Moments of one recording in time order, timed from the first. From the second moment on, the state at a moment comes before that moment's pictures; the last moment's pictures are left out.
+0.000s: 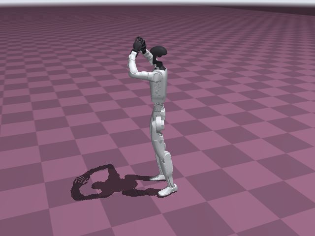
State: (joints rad) left arm -1.68 0.69 -0.69 0.00 -0.03 -0.38 0.39; right arm -1.28 -1.43 0.41 -0.31 -0.06 -0.29 -0.54; waist -0.13 -0.04 -0.04; left_leg 0.18 0.14 0.59 0.01 -0.15 -0.24; right_leg 0.02 0.02 -0.07 0.04 0.02 0.26
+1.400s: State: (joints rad) left arm -1.31 0.73 -0.53 -0.03 -0.26 -0.37 0.19; right arm -1.11 -1.20 0.35 -0.28 0.01 -0.28 -0.45; waist -0.14 0.00 0.01; left_leg 0.16 0.16 0.60 0.06 -0.18 -0.23; right_leg 0.00 0.02 -0.05 0.05 -0.02 0.26
